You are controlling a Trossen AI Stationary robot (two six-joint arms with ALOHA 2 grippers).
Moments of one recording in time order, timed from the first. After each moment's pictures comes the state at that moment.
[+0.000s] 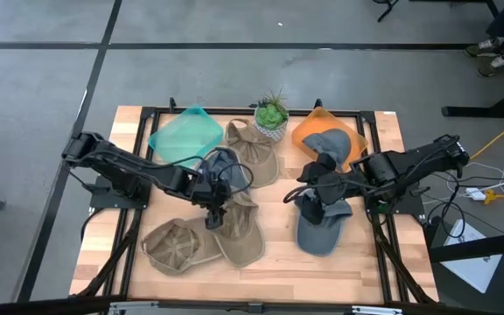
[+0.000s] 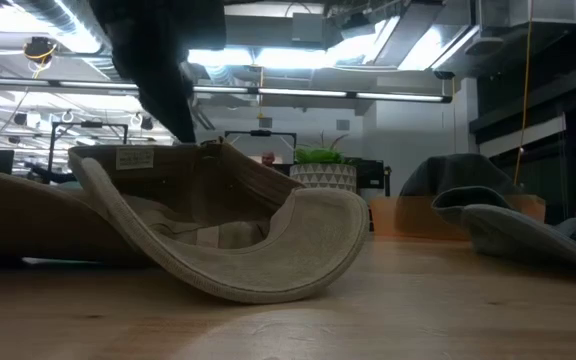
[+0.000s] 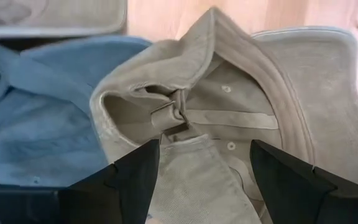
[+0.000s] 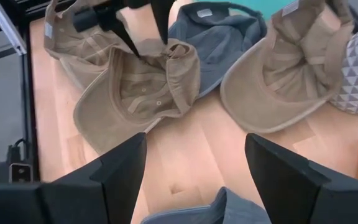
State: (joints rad) left arm -0.22 1.46 0.99 -0.58 -0.15 -0.47; right arm 0.35 1.34 1.47 -0.98 0.40 0.59
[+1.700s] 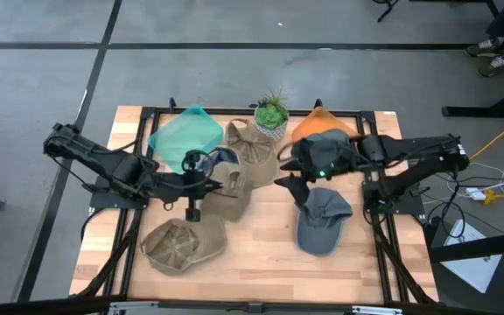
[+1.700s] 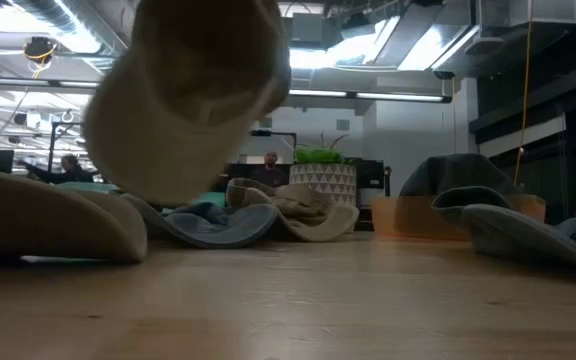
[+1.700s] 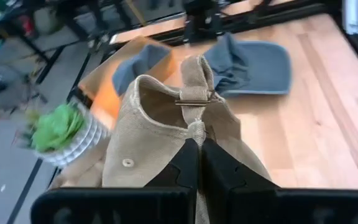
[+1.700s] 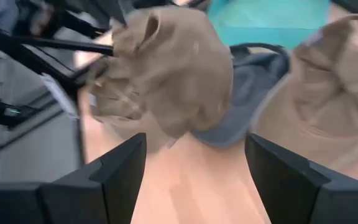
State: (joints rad) left arm -0.41 1.18 1.21 -0.65 -0.57 -0.05; right arm 0.14 1.34 1.47 -0.72 0.15 0.60
